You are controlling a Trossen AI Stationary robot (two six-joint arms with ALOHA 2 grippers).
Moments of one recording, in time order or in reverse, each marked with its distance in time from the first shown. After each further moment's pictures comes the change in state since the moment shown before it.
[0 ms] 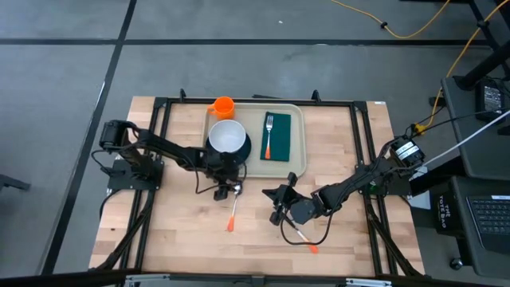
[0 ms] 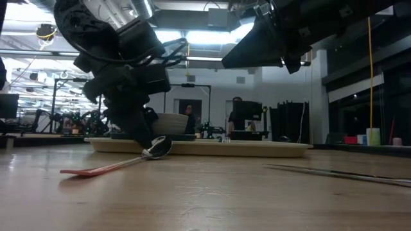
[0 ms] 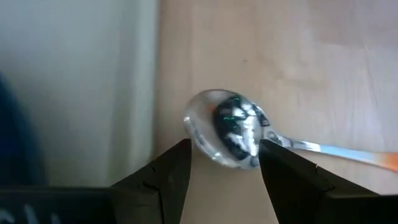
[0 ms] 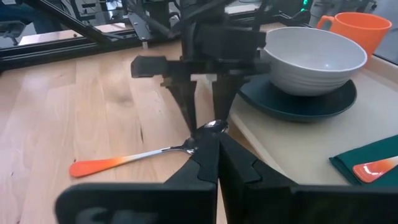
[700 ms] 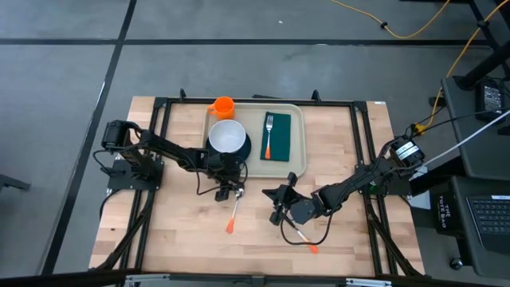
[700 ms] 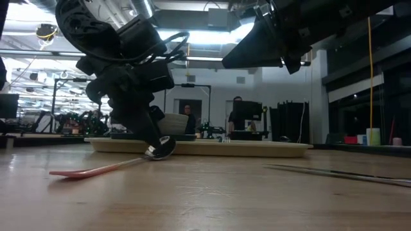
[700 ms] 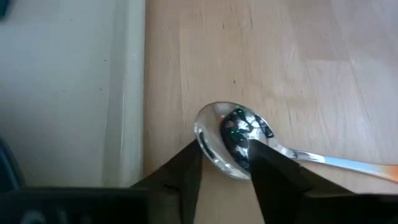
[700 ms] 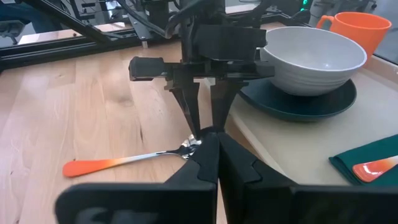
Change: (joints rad) left arm -0.006 0.022 0.000 0.079 0.012 0.040; right arm 0.000 0.000 0.000 -0.002 0.000 0.001
